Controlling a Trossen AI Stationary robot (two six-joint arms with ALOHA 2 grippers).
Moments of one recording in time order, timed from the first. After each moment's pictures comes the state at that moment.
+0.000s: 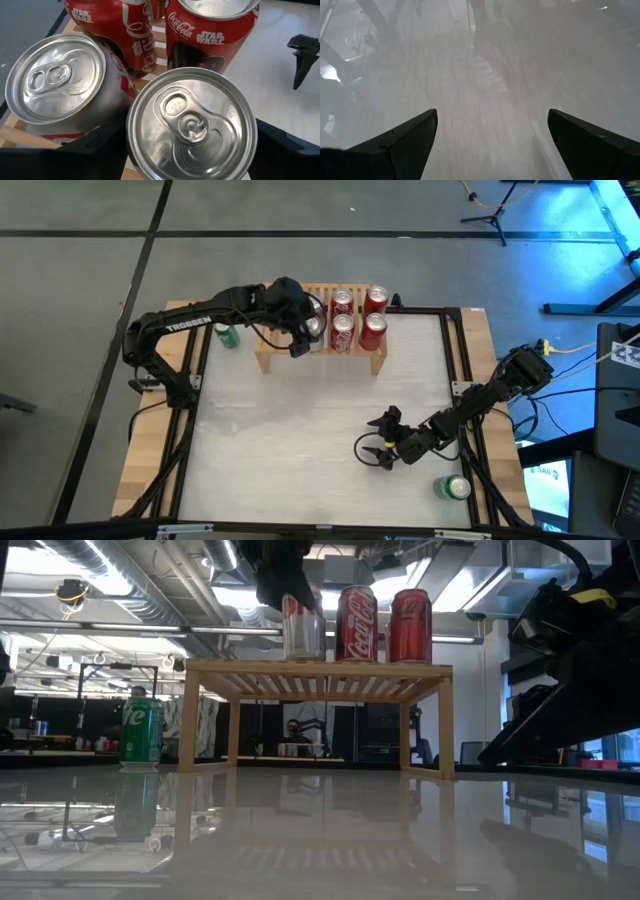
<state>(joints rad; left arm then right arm) 0.34 1.59 1.59 -0.80 -0.03 0.06 0.61 1.57 0.48 0.32 0.57 0.66</state>
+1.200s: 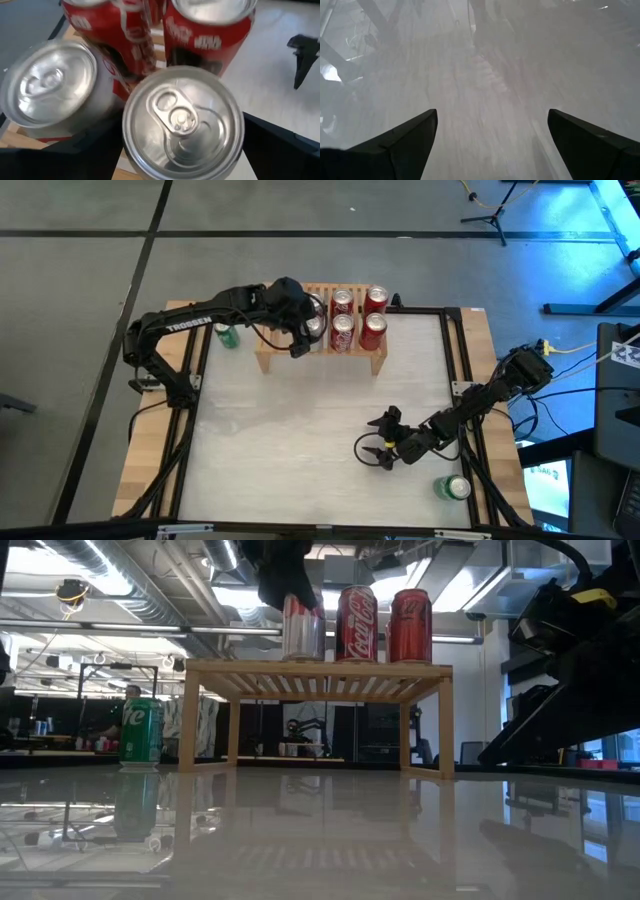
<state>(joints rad) 0.34 1.59 1.60 -0.80 -0.04 0.08 0.61 1.57 0.48 0.32 0.57 0.66</state>
